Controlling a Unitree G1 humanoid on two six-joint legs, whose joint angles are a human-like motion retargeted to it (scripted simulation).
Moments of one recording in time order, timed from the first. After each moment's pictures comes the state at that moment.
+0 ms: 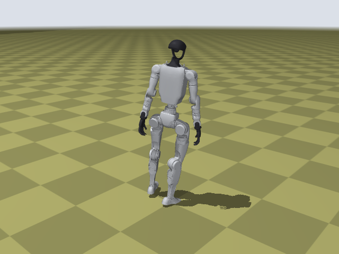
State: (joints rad) left arm 0.20 0.13 0.24 1.45 0.19 0.12 -0.09; right arm -0.01 -0.22 -0.10 1.56 -0.52 -0.04 -0.02; waist -0.06 -0.04 -0.02; left_leg -0.14 0.01 0.21 0.09 -0.02 -0.05; right_leg 0.05 -0.08 -0.45 -0.01 0.11 -0.05
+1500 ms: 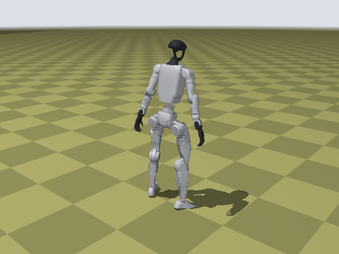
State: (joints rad) left arm 0.18 0.21 0.40 1.33 0.12 0.09 -0.01; right arm -0.04 -0.33 -0.21 1.52 -0.50 -0.08 -0.09; waist -0.06 -0.07 0.08; left_leg -0.09 0.07 0.46 -0.01 -0.04 -0.03; right_leg -0.10 -0.28 -0.44 0.04 0.22 0.08
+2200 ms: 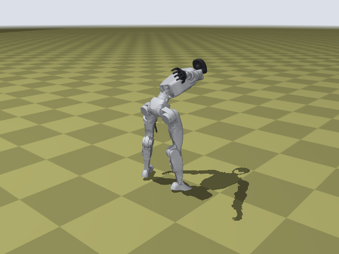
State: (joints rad) left arm -0.60 0.62 0.04 1.30 -0.05 0.01 -0.09; right arm 0.36 -0.47 -0.39 1.70 -0.06 -0.12 -0.29; waist -0.19 -0.19 0.52; left_leg -0.80 0.27 0.49 -0.03 0.20 -0.03; right_leg -0.86 -0.09 -0.35 -0.06 0.48 -0.09
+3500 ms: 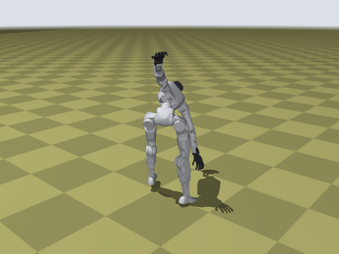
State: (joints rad) left arm 0.42 0.39 0.38 1.54 0.00 0.22 0.11; right arm -0.30 -1.07 -0.27 1.36 -0.17 -0.08 -0.31; waist 0.68 0.52 0.52; left_leg -1.19 0.01 0.05 0.03 0.27 0.00; right_leg -0.80 -0.25 -0.59 -0.03 0.36 0.04
